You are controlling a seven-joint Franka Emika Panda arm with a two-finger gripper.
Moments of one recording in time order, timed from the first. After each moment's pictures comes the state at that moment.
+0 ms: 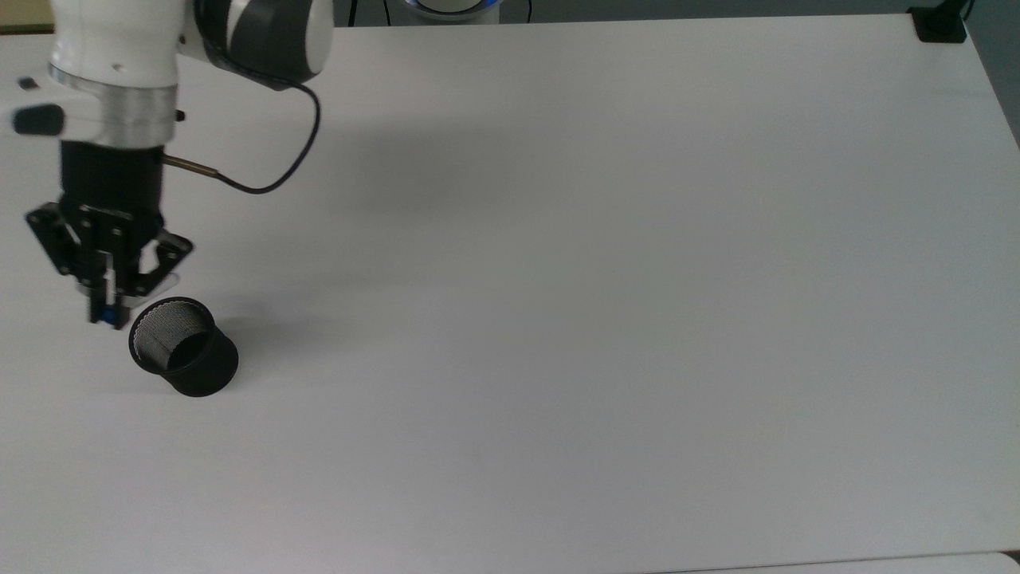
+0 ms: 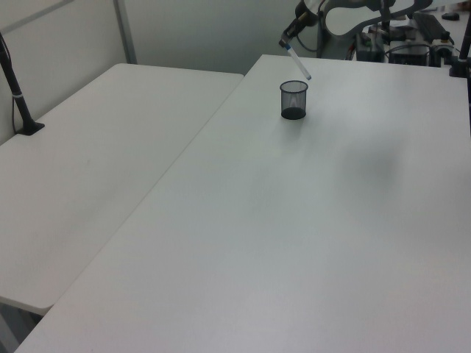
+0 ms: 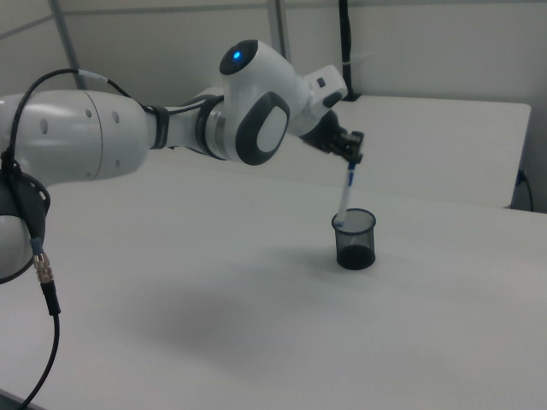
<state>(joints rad) -0.21 0.47 -0.07 -1.47 -0.10 2.65 -0.08</state>
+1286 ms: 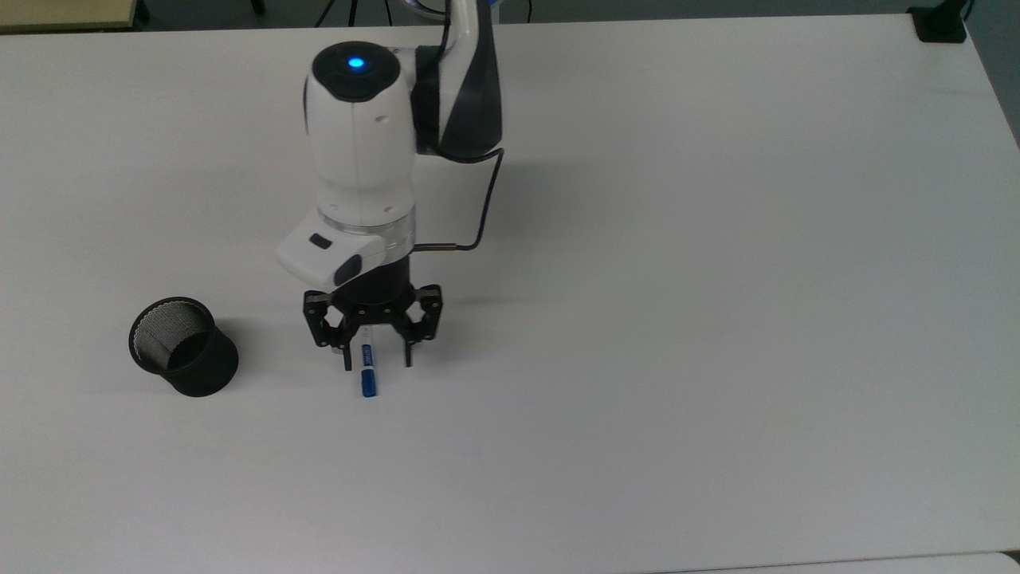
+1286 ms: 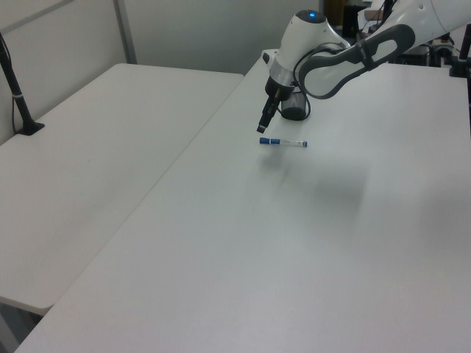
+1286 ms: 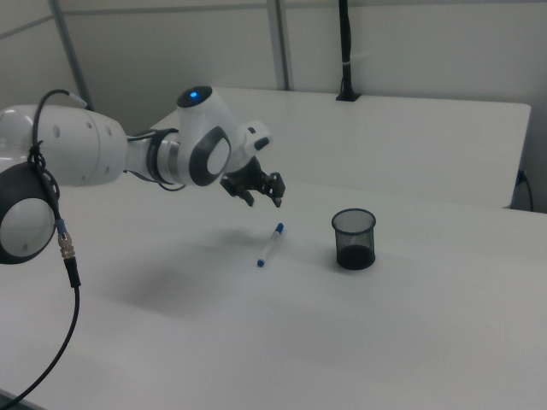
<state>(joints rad) -0.02 0.56 0.01 -1.56 -0.10 2.54 -0.11</state>
